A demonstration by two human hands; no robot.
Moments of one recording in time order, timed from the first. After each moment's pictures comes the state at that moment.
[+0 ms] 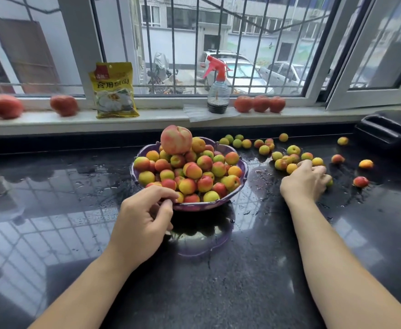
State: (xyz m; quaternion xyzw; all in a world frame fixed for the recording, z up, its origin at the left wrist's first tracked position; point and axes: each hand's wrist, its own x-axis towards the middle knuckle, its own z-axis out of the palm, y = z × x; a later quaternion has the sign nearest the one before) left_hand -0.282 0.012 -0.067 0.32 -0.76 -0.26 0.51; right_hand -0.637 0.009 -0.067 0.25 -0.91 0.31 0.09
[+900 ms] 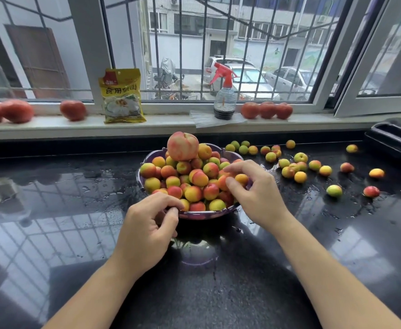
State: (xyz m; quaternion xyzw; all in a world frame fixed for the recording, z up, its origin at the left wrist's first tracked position) left_hand -0.279 0.008 -0.069 0.31 -0.76 -0.27 0.50; right_hand -0.523 0.027 -0.035 0.64 -0.57 0.50 -0.03
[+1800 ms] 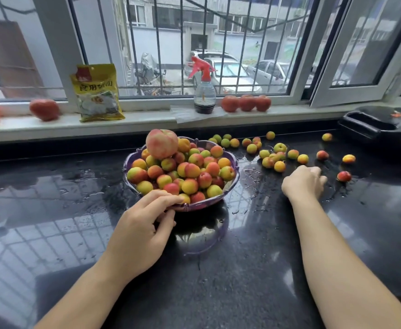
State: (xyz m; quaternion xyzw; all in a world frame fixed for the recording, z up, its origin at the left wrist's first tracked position) left_hand -0.289 0.011 -0.079 0.26 -0.83 -0.21 0.45; right_hand -0.670 0.023 -0.071 0.23 -0.94 0.24 0.05
